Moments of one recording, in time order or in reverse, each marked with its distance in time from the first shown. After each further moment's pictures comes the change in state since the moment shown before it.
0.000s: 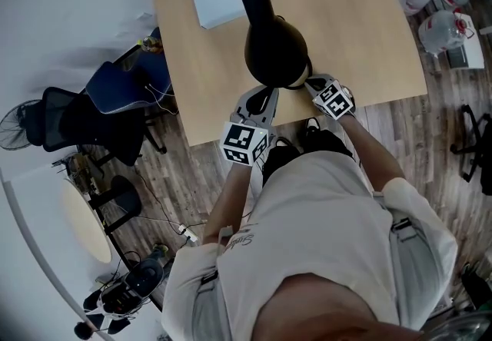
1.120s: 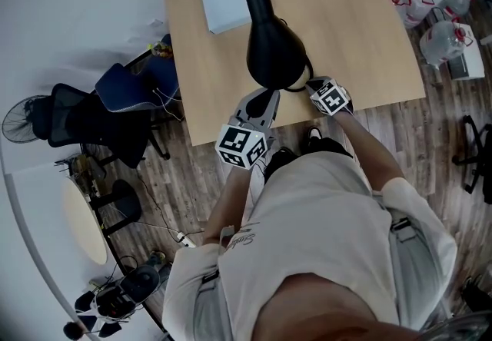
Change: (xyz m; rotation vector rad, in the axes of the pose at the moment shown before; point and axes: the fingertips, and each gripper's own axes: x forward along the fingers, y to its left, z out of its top) left arm -0.033 -0.023 0.029 -0.025 -0.107 -0.018; right arm 0.003 0.001 0.002 0.063 0.044 -0.018
